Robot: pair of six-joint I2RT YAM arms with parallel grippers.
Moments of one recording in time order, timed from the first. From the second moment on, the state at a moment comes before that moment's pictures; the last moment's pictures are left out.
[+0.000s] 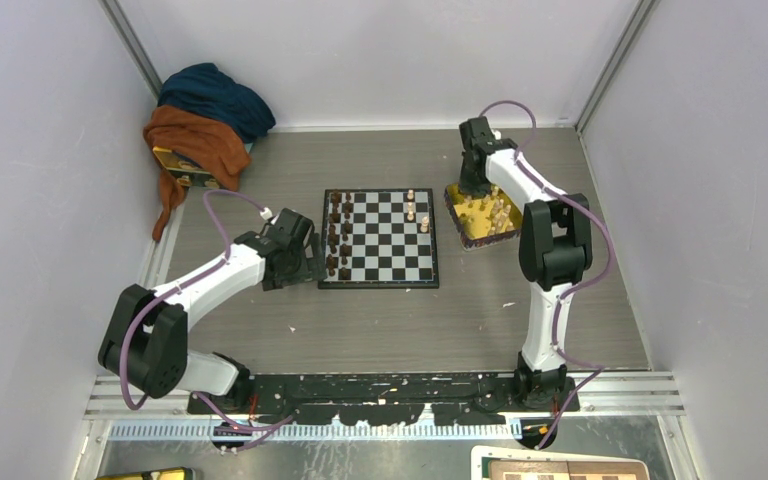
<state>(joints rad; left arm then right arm) -0.48 1.38 0.83 -0.59 -0.19 -0.65 0.21 2.07 1.67 -0.69 0.21 0.40</state>
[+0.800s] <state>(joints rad) -0.48 1.38 0.84 -0.59 -0.20 -0.65 0.35 2.12 1.97 -0.78 0.19 0.34</state>
